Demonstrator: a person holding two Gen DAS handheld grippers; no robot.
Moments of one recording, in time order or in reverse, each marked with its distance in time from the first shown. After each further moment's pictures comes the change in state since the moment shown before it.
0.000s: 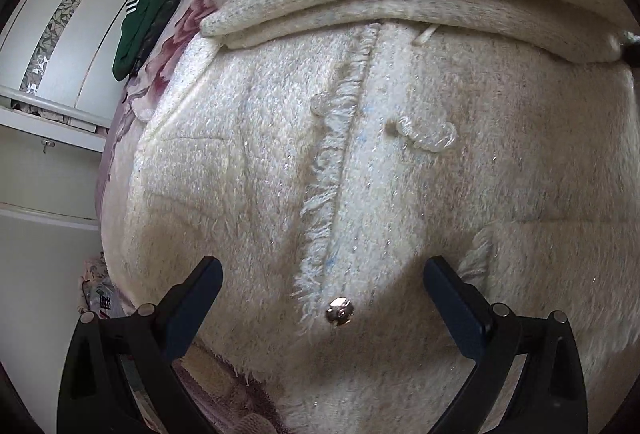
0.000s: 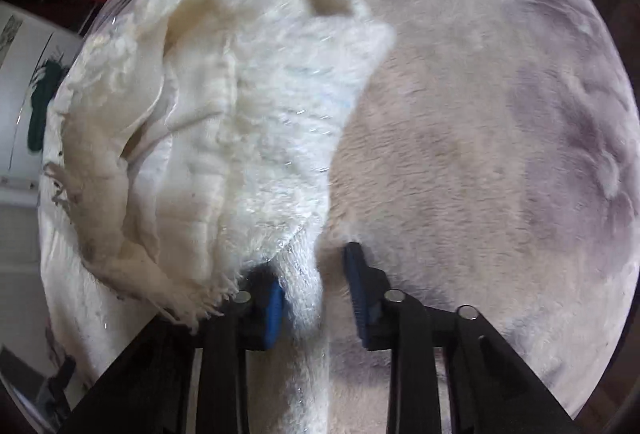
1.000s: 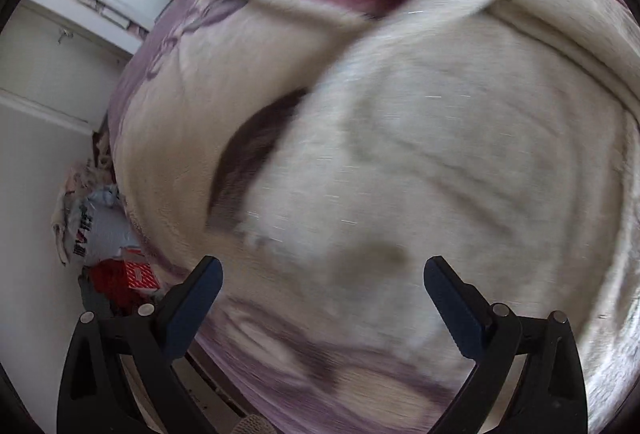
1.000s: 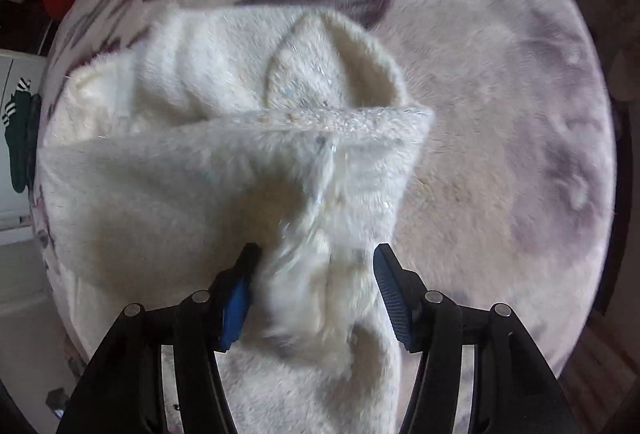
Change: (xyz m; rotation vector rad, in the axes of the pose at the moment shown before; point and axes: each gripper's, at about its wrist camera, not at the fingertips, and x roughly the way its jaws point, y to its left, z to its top) left arm 0.077 0.211 -0.015 -0.318 0.141 -0.070; right arm -0.046 0.058 0.044 0.090 0.117 -0.095
